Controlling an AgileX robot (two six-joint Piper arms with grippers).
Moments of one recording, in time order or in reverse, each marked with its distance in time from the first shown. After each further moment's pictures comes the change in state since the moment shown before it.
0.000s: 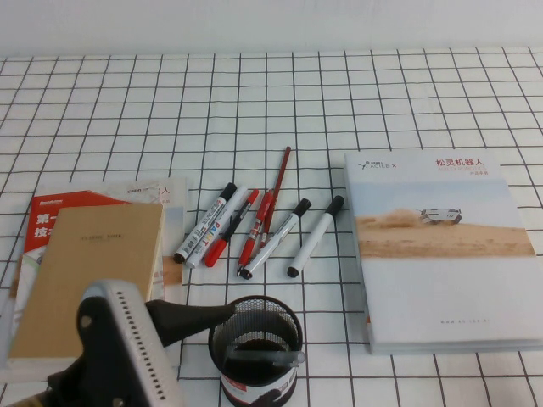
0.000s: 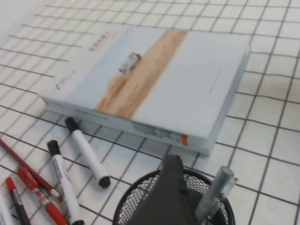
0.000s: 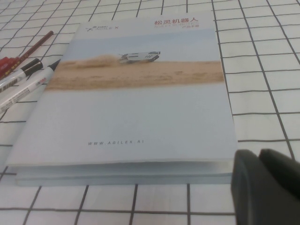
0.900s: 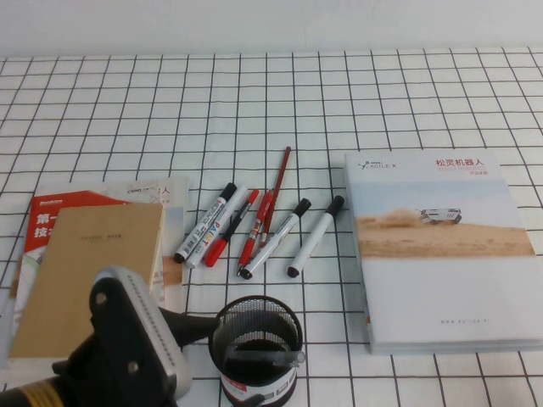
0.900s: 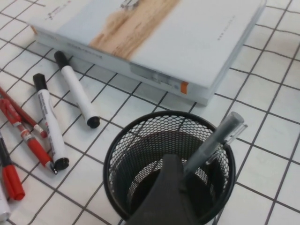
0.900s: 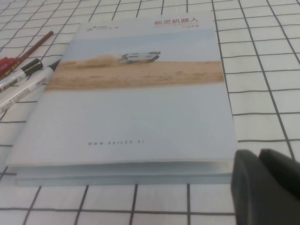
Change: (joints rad) right arm 0.000 0.000 0.000 0.000 0.000 0.000; left arm 0.117 0.027 -0.023 -0.092 0.158 0.026
